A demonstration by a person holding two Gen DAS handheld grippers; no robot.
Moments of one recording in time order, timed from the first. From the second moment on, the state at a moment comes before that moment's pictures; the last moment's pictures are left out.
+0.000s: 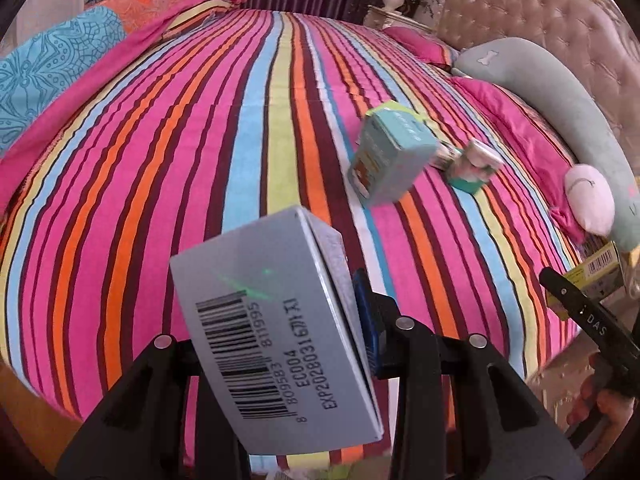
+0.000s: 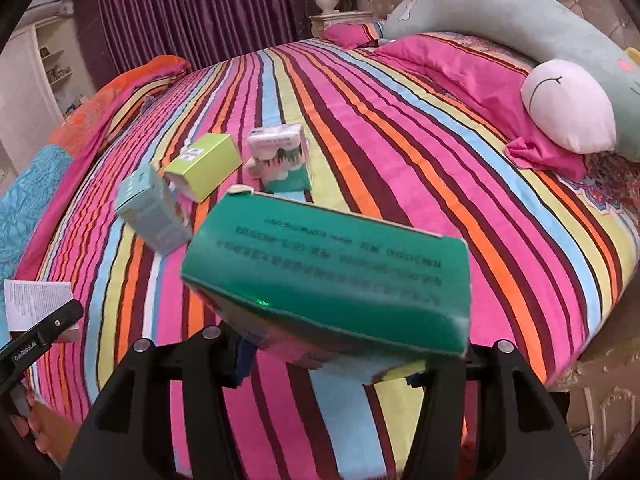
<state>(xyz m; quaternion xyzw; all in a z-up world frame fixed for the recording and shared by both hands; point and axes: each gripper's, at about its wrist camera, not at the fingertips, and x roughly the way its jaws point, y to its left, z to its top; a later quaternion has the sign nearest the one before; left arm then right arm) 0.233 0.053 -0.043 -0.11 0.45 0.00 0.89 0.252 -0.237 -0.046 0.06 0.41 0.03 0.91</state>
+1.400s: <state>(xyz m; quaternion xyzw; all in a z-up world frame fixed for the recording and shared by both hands) 0.008 -0.026 -0.116 -0.06 0.55 -0.09 0.83 0.038 -0.213 -0.101 0.03 0.51 0.13 0.85</state>
